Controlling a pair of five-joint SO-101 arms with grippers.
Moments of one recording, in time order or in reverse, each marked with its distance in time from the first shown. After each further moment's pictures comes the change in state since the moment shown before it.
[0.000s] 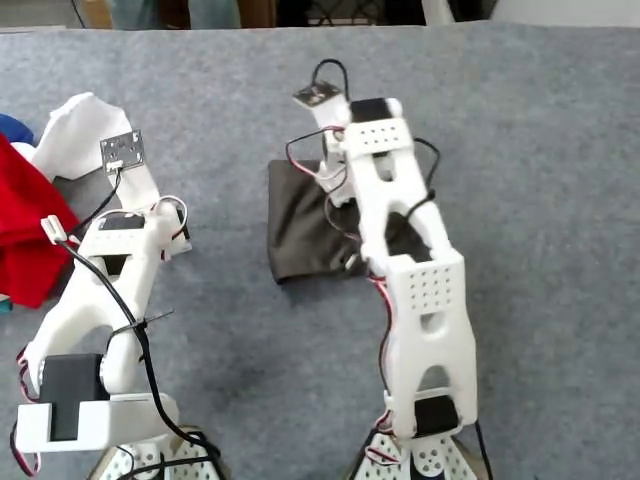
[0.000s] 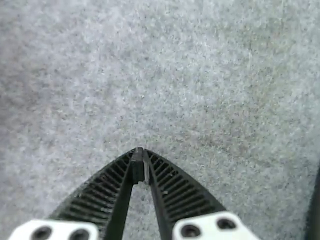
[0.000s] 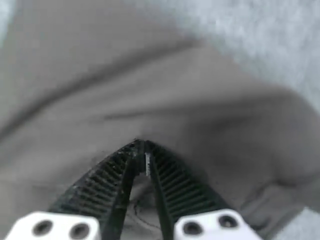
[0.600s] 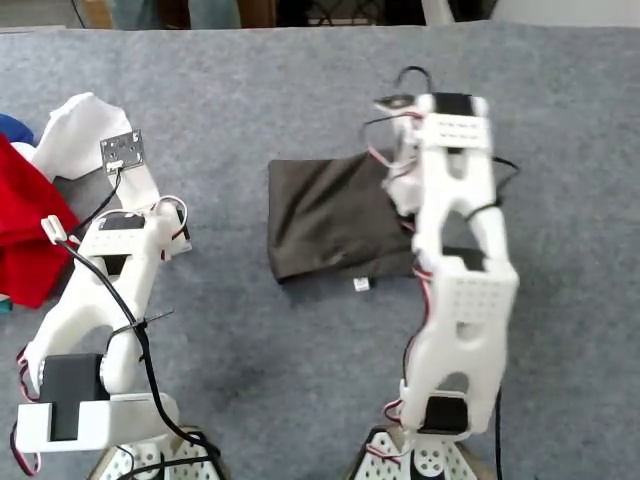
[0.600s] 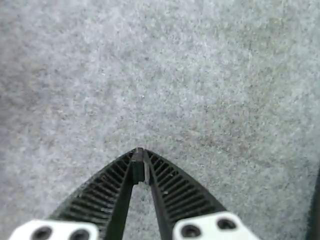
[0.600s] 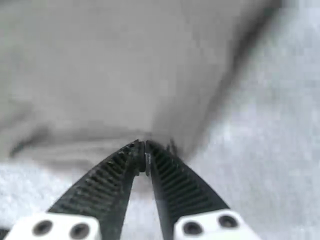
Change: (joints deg) left arm 0.0 0.0 0.0 0.0 0.0; right arm 15.3 -10.3 10.2 10.5 3.5
